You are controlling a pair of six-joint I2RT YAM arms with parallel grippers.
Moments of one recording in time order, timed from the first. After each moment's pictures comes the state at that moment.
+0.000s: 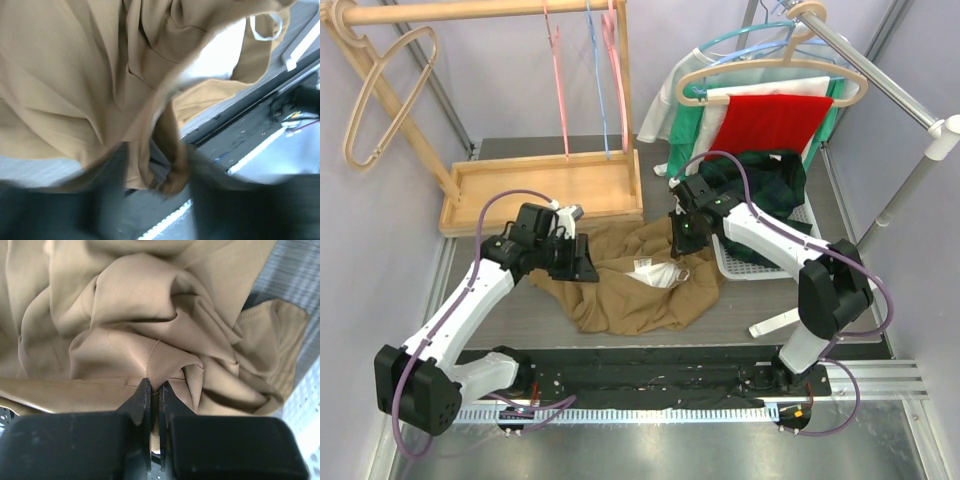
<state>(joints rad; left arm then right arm) -0.36 1.10 0.93 -0.76 0.42 -0.30 0.60 1.65 1.29 -0.72 -0.10 0.40</state>
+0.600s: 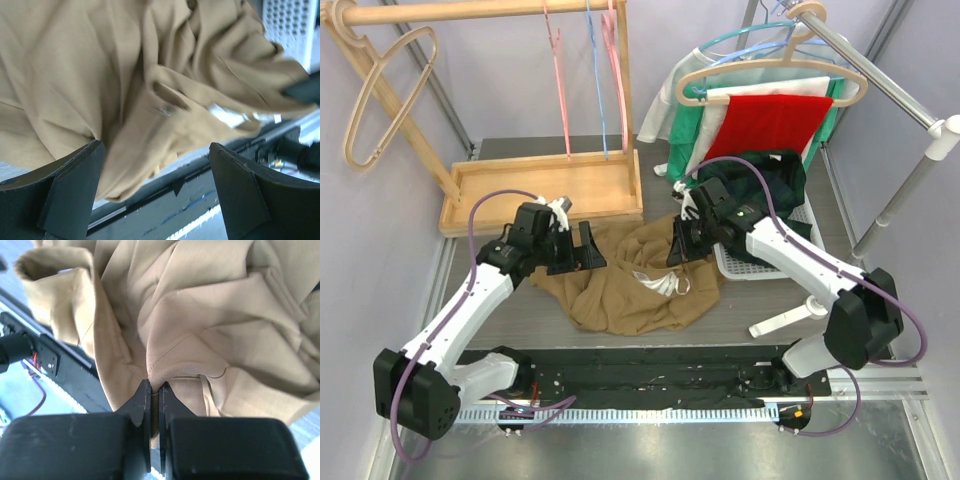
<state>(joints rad) -0.36 1.08 0.88 -0.62 0.31 -0.49 0.59 1.48 1.19 -0.68 -0.33 0.37</state>
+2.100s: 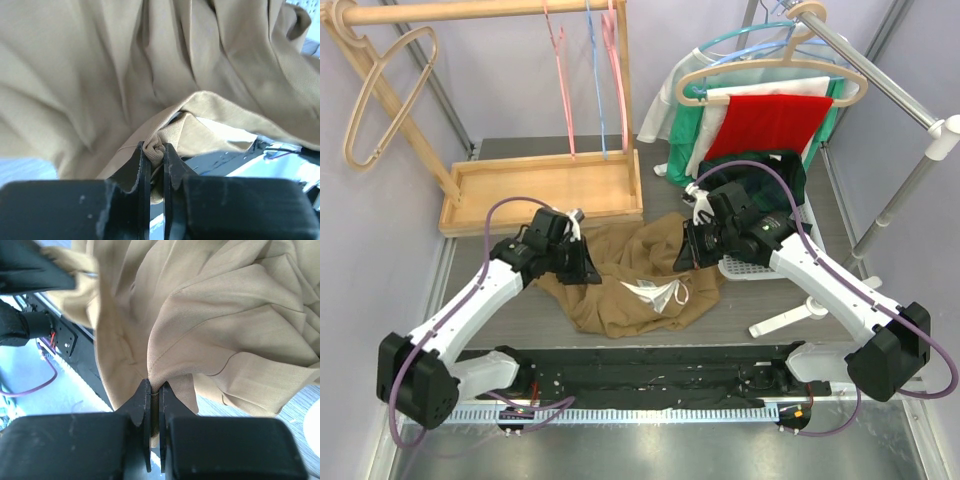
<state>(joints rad) -0.46 1.18 0.88 -0.67 0.31 -0.58 0.59 1.27 1.13 -0.73 -0.39 0.34</state>
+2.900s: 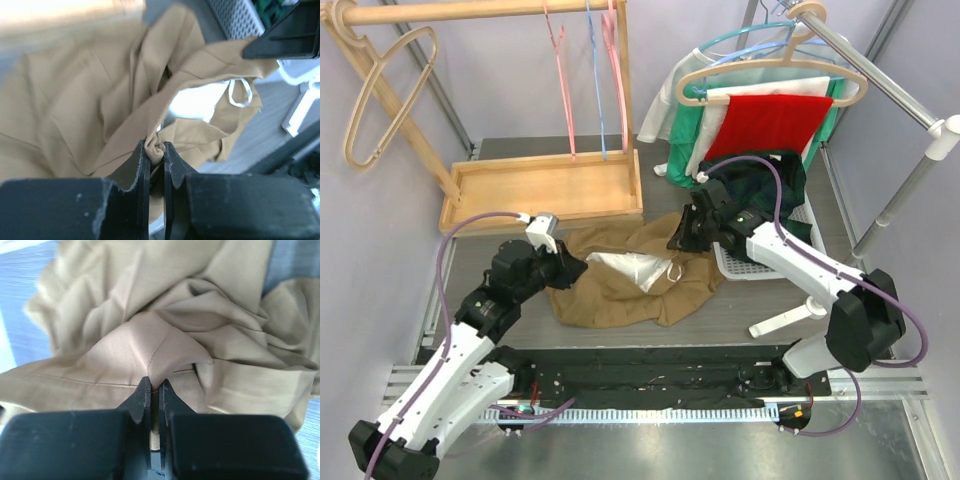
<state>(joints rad) -0.46 0.66 0.65 -0.39 0.14 -0.36 0.59 1.43 1.13 -0.52 -0.09 0.75</state>
